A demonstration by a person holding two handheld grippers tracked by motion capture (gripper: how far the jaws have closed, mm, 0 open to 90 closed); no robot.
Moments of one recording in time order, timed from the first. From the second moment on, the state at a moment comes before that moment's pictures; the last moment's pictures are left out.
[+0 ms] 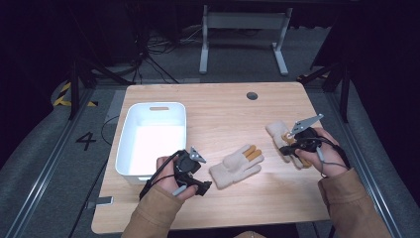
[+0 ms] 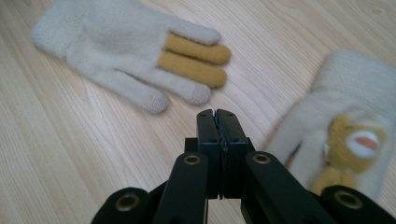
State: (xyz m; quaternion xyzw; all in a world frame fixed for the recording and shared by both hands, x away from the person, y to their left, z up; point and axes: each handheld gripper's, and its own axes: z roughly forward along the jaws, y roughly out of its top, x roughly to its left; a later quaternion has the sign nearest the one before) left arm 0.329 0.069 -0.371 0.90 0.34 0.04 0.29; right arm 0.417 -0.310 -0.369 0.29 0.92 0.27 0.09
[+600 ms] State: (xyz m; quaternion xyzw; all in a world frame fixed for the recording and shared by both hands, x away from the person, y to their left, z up) left arm 0.325 0.073 -0.378 0.90 0.32 0.03 0.28; right arm 0.426 -0.262 -0.396 0.25 0.93 0.27 0.07
